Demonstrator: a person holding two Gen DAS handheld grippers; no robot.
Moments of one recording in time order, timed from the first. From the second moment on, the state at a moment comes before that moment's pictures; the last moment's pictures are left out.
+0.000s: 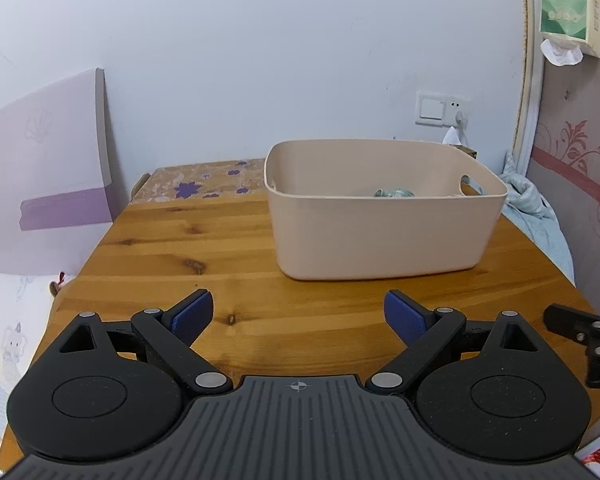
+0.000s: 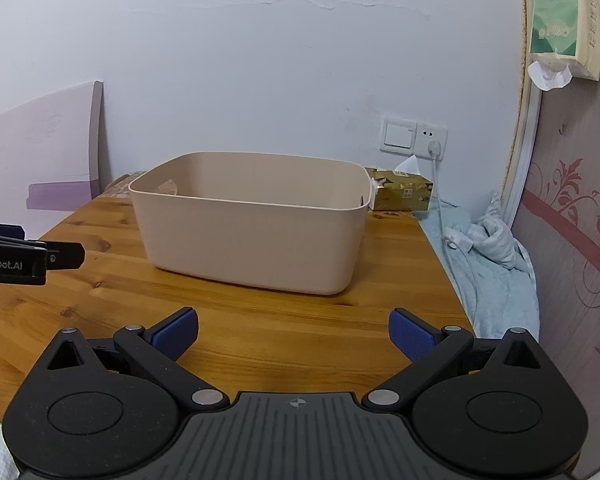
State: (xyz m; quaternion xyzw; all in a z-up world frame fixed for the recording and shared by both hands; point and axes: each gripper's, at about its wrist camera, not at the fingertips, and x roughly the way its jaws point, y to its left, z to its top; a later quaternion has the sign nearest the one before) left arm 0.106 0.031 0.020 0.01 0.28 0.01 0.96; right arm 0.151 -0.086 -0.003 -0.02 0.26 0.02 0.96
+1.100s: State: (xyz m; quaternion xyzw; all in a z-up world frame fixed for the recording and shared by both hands) left arm 0.062 0.025 0.021 0.02 0.30 0.00 0.95; right arm 0.107 -0.086 -0.004 -0.01 0.27 0.02 0.96
